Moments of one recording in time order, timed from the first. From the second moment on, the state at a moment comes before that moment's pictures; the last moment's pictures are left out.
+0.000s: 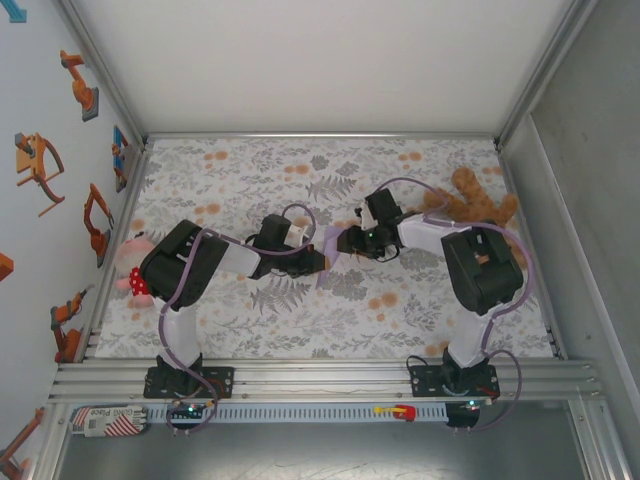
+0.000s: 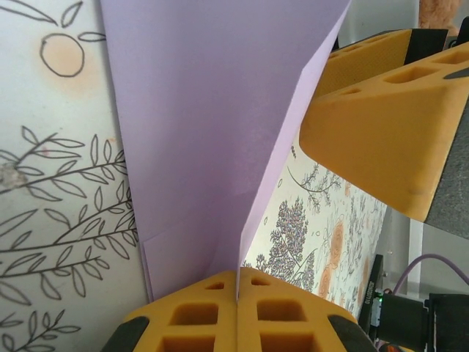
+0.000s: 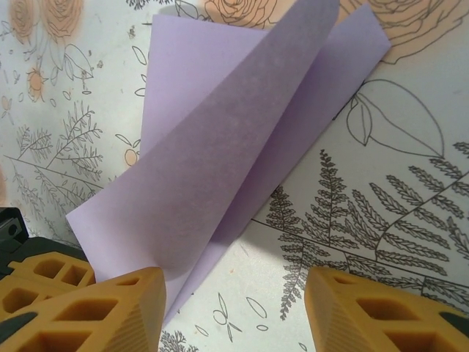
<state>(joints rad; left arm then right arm) -0.64 1.96 0.81 0.37 0.73 -0.75 0.46 1.86 1.06 -0.30 -0.45 0.50</state>
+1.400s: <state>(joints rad) -0.68 1.81 0.81 0.18 0.57 -0.75 0.52 1.97 1.27 -0.57 -0.30 0.59</state>
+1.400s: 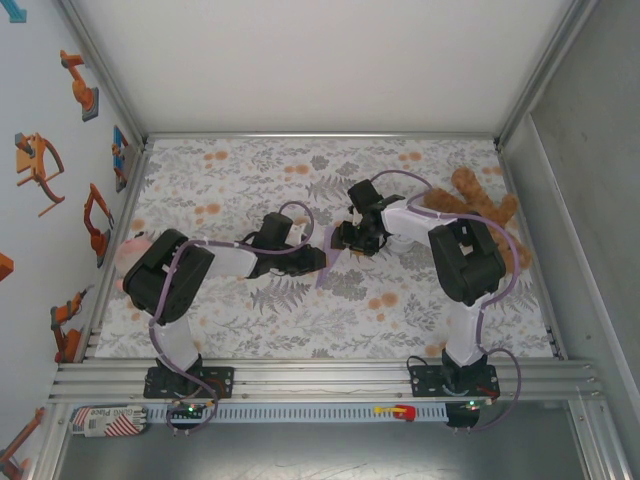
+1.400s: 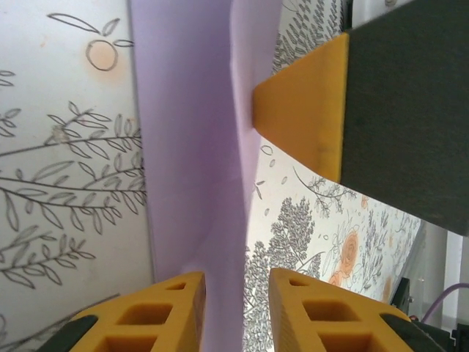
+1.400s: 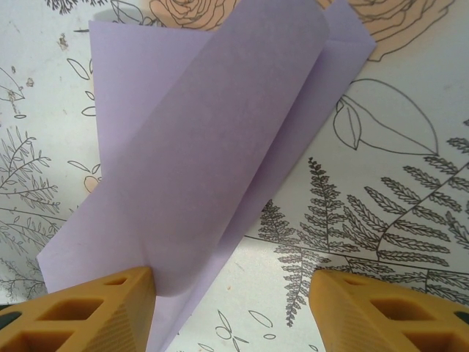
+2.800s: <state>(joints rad) -0.73 1.81 0.82 0.05 0.43 -0.70 0.53 1.99 1.29 -0.60 -0.29 0.59</state>
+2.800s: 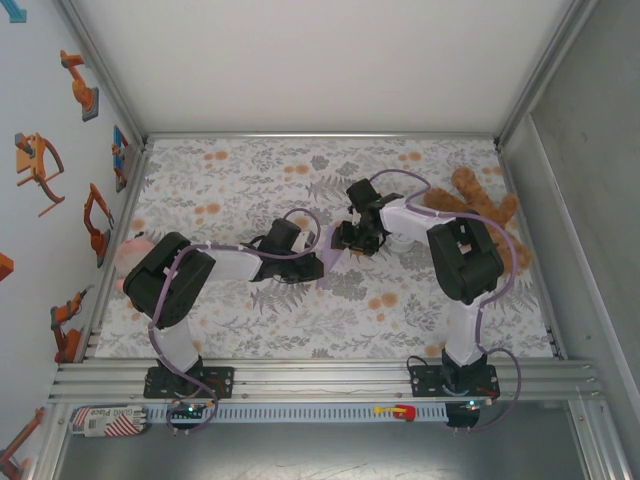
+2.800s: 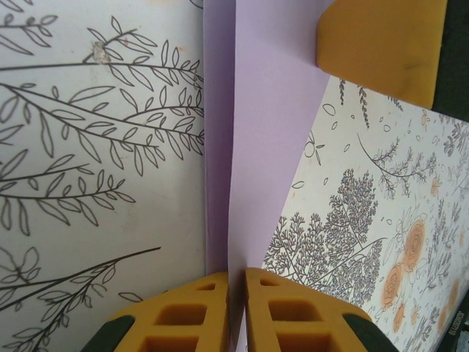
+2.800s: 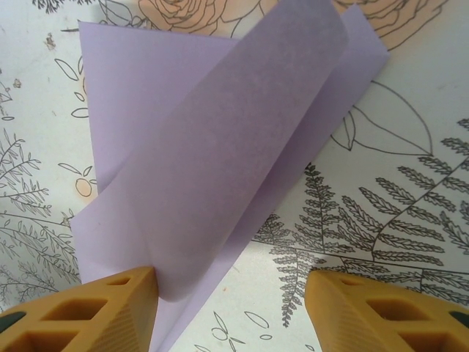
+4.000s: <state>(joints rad) -0.73 1.82 0.86 -0.02 0.43 -0.68 0.51 1.89 1.07 -0.20 -0.61 0.55</state>
